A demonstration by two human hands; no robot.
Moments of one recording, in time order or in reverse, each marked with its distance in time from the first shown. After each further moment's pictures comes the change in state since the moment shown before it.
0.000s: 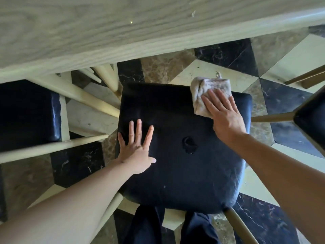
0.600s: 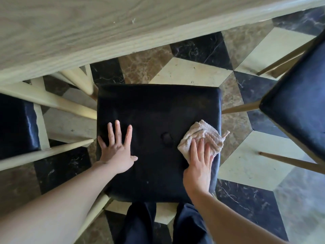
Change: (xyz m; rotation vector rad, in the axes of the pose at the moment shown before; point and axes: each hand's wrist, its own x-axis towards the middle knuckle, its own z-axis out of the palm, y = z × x) left_hand -0.005 0.016 -0.007 0.016 -0.033 -0.083; right_hand -0.157 -0.092 0.044 0.375 0.026 0.633
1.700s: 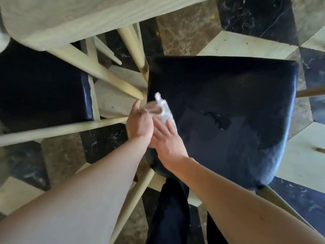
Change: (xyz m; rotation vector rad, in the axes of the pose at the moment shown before) left_hand -0.020 -0.056 -0.016 -1.224 0.546 -0.446; right_hand -0.015 -0.182 0.102 -0.268 -0.393 -0.892
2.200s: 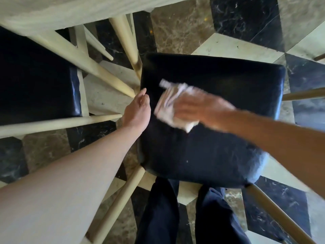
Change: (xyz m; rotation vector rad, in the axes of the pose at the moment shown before) left_hand 0.019 0.015 0.005 0.094 -0.243 0.104; right_hand -0.012 0.152 -0.103 -0.475 0.050 -0.489
